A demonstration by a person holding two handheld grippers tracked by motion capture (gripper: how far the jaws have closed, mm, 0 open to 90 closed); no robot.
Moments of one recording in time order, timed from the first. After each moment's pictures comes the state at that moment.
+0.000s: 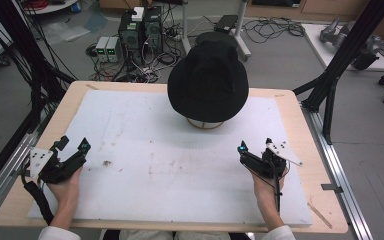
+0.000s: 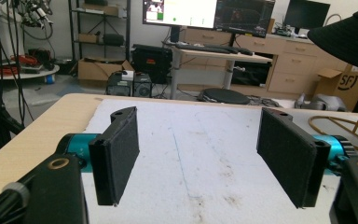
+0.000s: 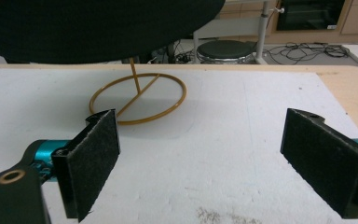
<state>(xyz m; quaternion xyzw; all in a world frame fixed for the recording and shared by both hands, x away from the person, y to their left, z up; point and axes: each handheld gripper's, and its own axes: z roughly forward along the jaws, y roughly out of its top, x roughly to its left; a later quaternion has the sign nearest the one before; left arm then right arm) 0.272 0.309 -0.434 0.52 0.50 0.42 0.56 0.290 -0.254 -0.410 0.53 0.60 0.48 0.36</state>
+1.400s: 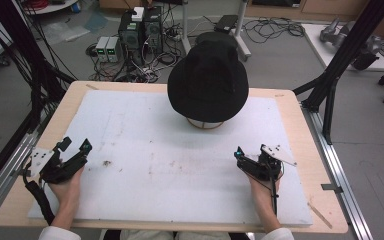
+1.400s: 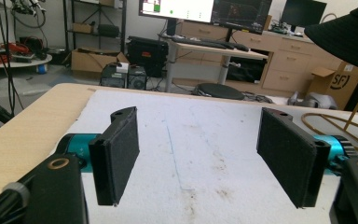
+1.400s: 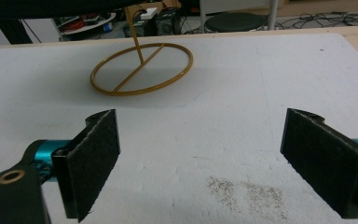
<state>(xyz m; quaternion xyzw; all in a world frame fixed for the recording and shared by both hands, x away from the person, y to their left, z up) 0.273 0.308 -0.436 0.52 0.51 0.40 0.56 0.295 -0.253 -0.433 0.55 0.61 0.47 0.31</state>
